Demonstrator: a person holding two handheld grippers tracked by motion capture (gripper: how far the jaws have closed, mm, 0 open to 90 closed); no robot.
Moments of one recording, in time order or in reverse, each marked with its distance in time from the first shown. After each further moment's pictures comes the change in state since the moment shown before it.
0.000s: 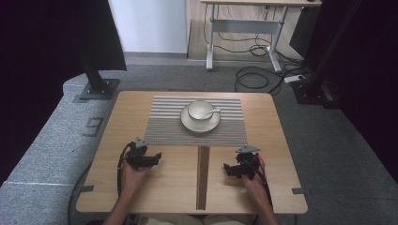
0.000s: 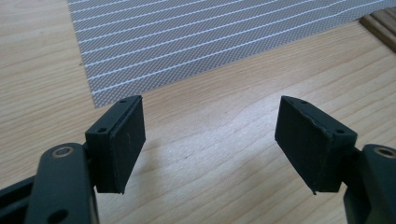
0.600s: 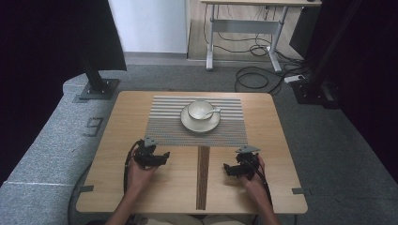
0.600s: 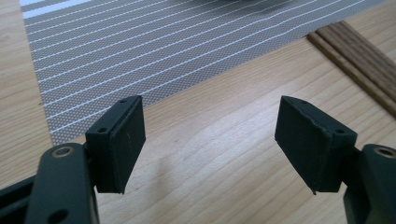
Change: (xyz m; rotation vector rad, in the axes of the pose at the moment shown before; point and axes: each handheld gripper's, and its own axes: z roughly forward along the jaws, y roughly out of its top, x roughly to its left) left arm -0.030 0.020 -0.004 -0.011 -0.043 0.070; right arm 0.000 0.000 0.000 0.000 0.001 -0.001
